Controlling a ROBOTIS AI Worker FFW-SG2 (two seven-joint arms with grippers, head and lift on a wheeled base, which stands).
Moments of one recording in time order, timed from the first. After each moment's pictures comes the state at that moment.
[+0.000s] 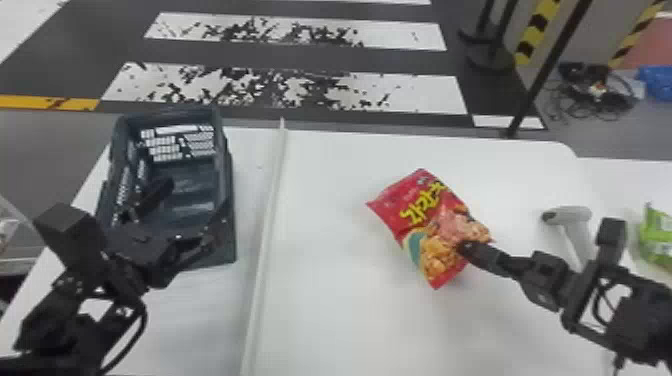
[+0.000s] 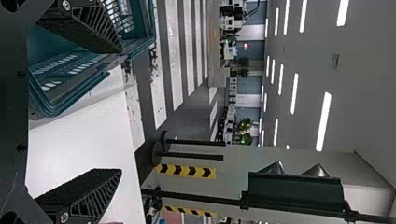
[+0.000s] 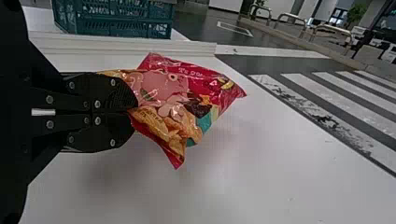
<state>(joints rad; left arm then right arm) 0.47 0.10 0.14 -2.05 0.11 0.13 -0.44 0.11 -0.15 -0.49 -1.67 -0.93 1.25 0.27</state>
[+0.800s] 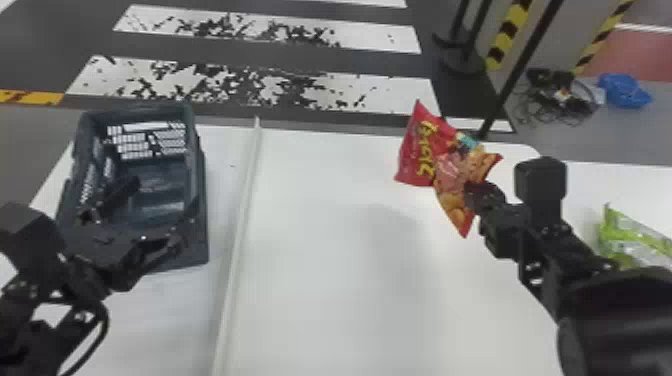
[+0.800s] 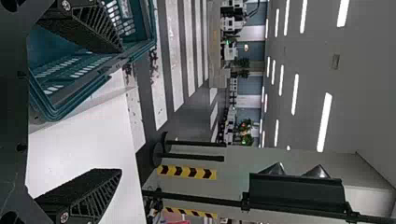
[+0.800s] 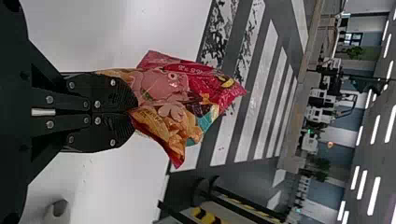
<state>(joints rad) 0.47 0.10 0.15 -2.05 0.11 0.13 -0.44 0.29 -0.25 -0.02 -2.12 0.05 0.69 0.10</state>
